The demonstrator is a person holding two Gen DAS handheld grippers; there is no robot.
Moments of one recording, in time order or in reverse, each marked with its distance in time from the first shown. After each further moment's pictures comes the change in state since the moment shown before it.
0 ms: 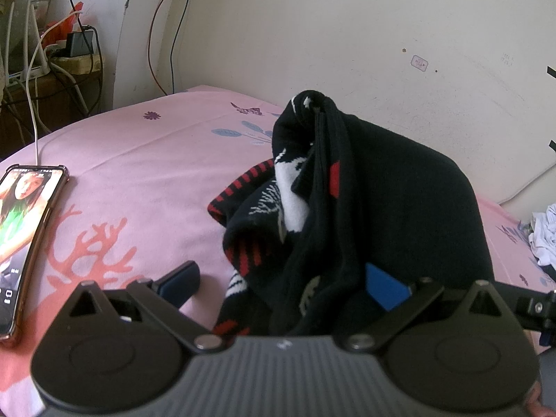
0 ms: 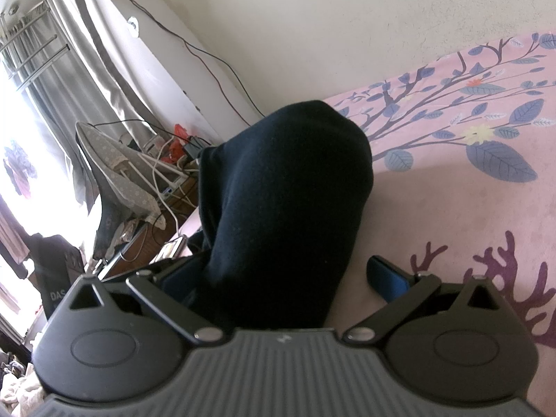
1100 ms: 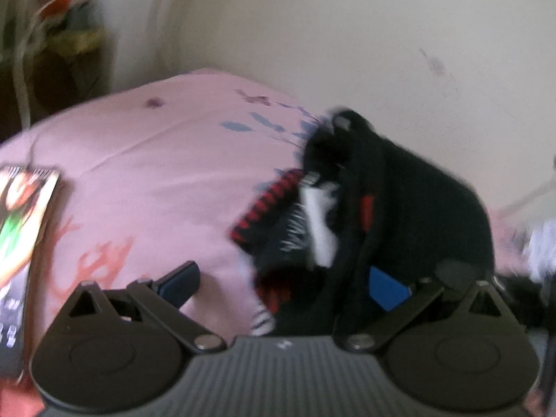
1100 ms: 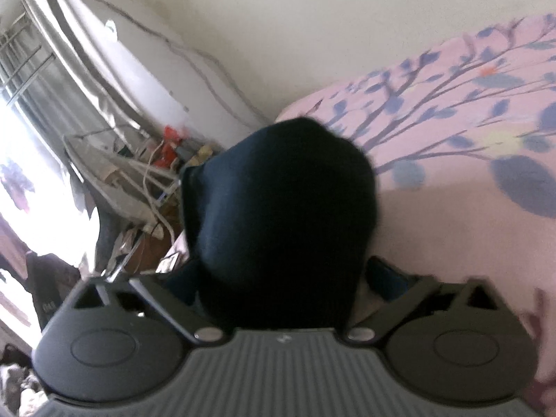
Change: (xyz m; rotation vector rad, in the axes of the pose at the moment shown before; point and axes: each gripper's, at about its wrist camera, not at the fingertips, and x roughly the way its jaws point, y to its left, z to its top) left arm 0.019 0.015 0.030 -0.012 0.086 -0.039; right arm 0.049 -0.004 0.039 0.088 0.087 0.000
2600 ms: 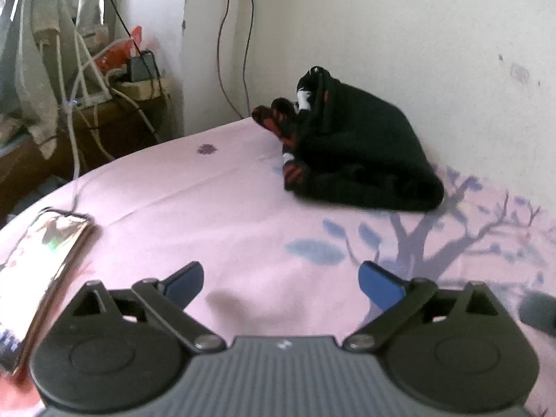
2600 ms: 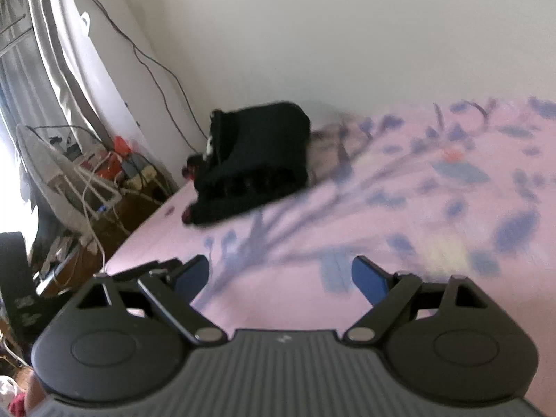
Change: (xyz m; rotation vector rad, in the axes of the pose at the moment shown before) left arm 0.049 -0.040 0.036 -0.058 -0.142 0.452; right arm 0.004 -0.008 0.019 -0.146 -0.126 -0.193
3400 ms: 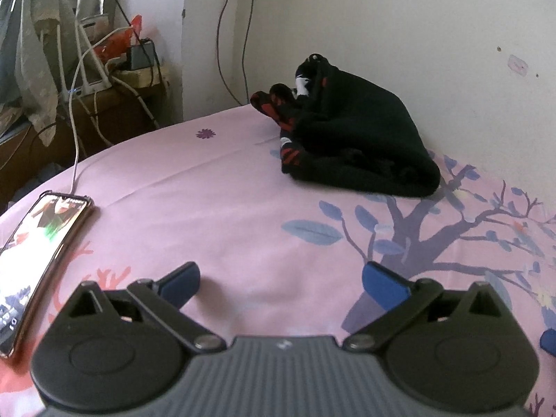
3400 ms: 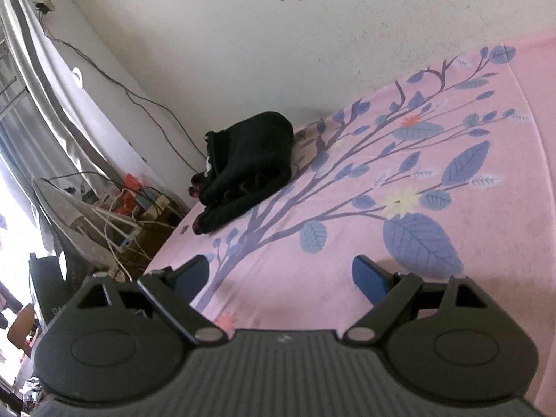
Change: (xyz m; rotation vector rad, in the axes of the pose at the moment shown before) left arm -0.002 0.000 -0.010 -0.011 0.041 -0.021; right arm -0.025 -0.034 -0.014 0.178 -0.048 0.084
